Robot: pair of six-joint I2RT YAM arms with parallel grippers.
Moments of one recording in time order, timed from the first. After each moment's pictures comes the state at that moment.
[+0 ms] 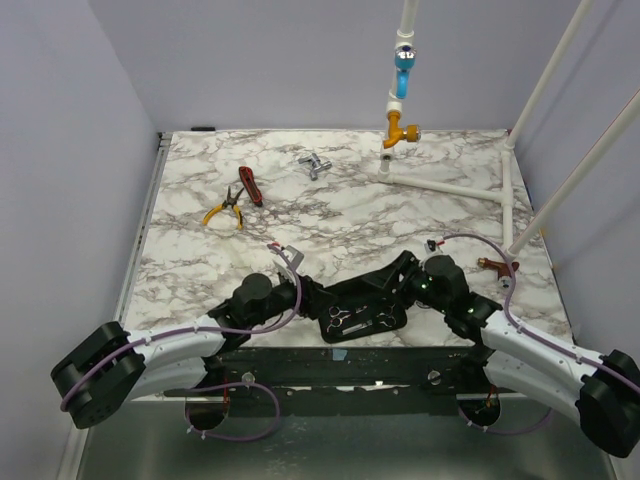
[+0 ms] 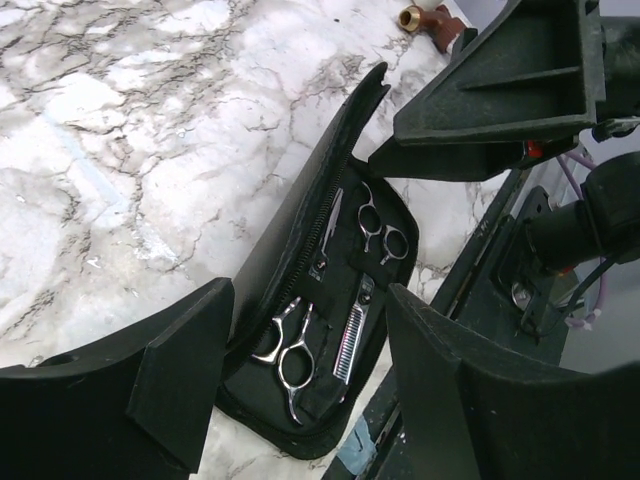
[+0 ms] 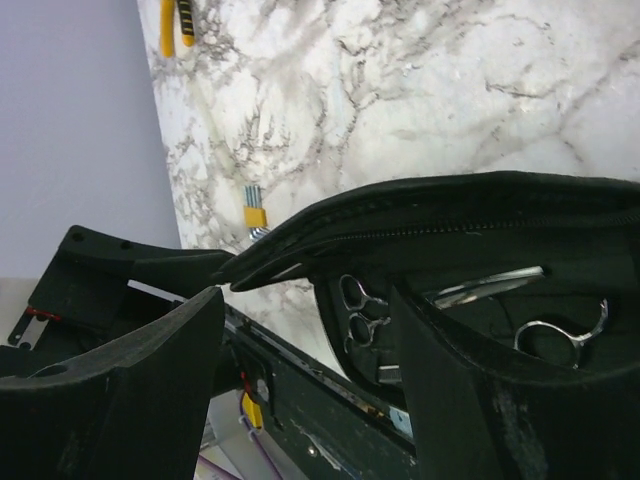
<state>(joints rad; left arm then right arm) -0.86 1.04 0.19 0.65 0.15 -0.56 0.67 0.88 0.30 0.12 -0.08 1.17</state>
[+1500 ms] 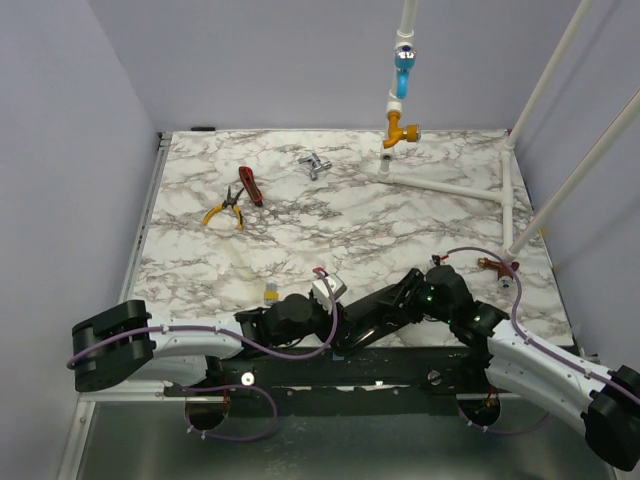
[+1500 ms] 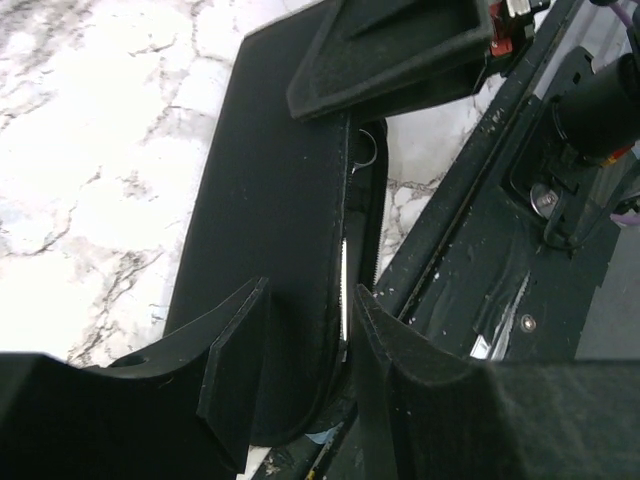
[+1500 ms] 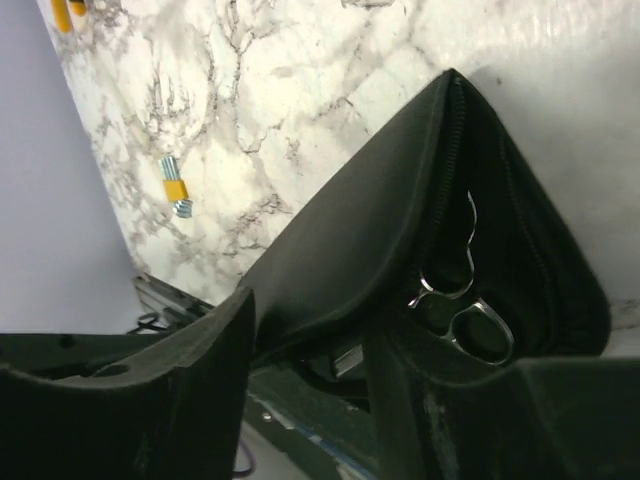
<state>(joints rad) -1.23 1.17 0.33 0.48 -0.11 -0.43 0.67 0.75 0.25 -0.12 -0.08 1.20</state>
